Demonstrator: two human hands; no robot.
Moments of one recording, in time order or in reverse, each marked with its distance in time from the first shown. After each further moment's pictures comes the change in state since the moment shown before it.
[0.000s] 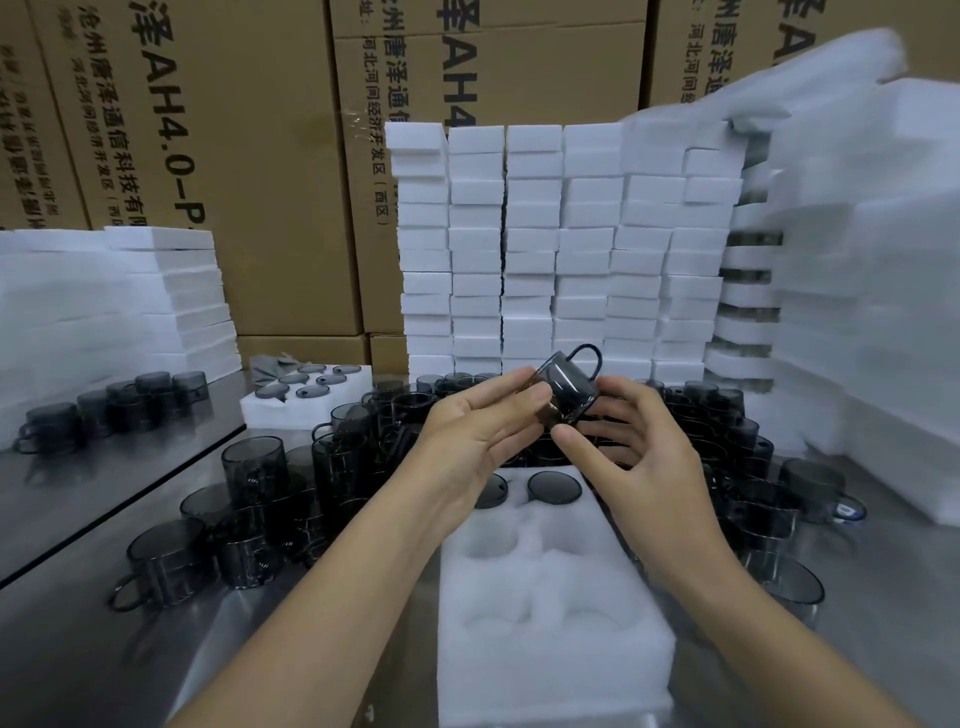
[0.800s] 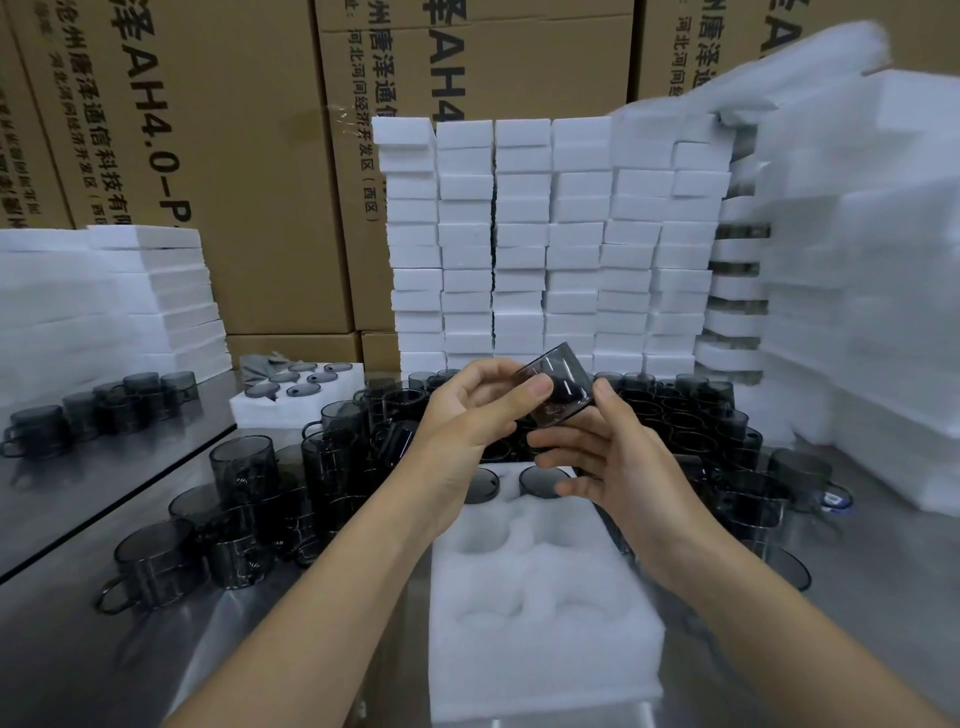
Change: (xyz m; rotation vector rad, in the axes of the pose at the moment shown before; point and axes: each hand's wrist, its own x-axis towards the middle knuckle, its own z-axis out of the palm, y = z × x) left_hand -0.003 -0.001 0.006 0.281 0.078 0.126; right_hand 0.007 -0.018 0.003 0.431 -0.179 0.415
